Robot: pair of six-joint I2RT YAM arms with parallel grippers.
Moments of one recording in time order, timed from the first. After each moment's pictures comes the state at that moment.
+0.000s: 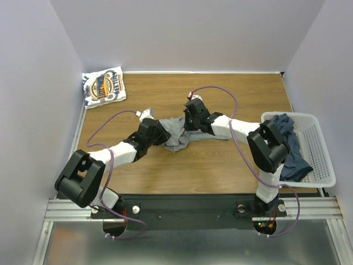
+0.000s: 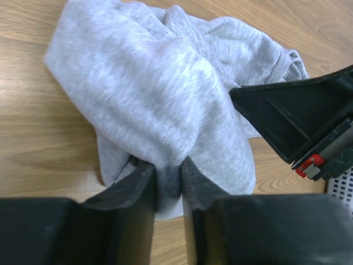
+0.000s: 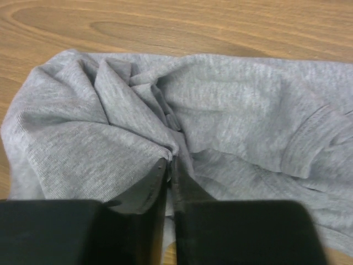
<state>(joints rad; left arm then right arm) -0.56 1.42 0.62 0.23 -0.07 -0.86 0.68 1.89 1.28 -0.15 0.14 0.52</state>
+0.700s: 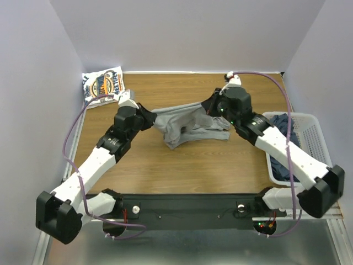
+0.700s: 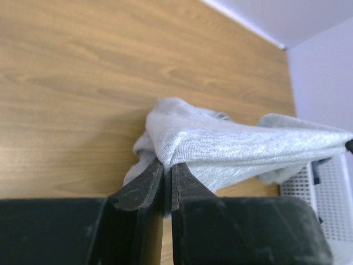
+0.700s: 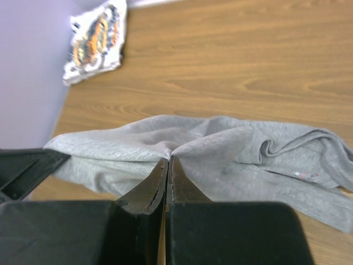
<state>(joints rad) -0.46 1.05 0.79 -0.07 -0.10 -0.73 0.62 1.30 1.18 -0.20 0.18 0.54</state>
